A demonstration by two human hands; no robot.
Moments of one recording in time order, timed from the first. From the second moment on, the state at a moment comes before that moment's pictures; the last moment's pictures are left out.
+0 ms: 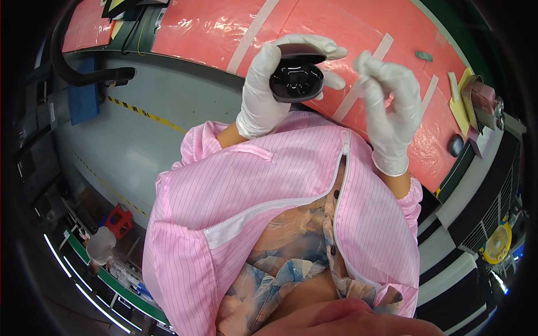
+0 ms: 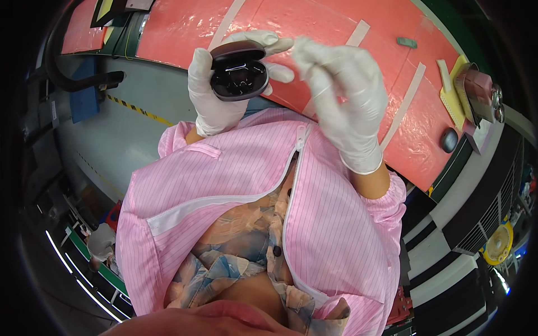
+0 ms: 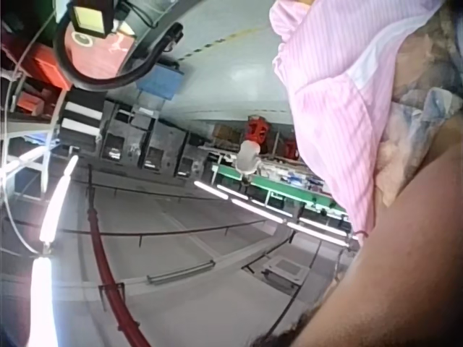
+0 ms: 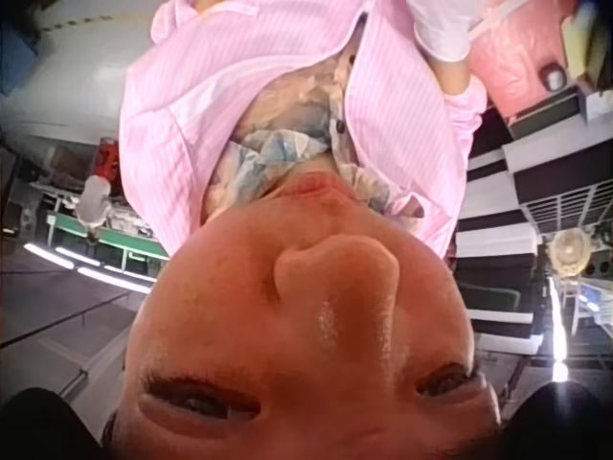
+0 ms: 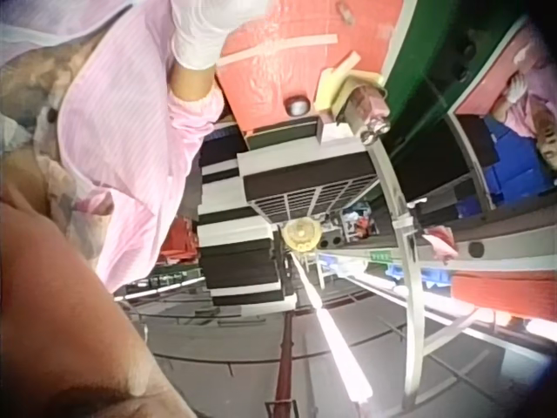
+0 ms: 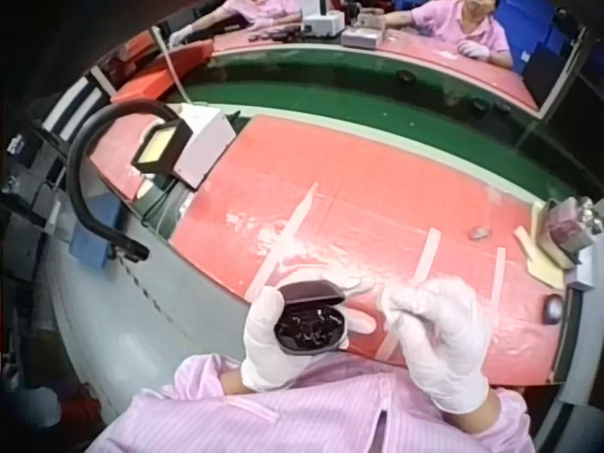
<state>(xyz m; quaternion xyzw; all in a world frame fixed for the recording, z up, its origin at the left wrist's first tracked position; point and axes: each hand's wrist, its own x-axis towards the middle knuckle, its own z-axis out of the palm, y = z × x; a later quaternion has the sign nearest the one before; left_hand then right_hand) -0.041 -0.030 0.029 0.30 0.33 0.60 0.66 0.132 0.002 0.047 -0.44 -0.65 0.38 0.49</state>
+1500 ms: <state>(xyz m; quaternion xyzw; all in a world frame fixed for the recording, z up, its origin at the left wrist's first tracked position) -0.024 -0.022 0.016 0.36 0.35 0.69 0.53 0.110 -0.005 0.057 -0.37 -0.83 0.17 0.39</state>
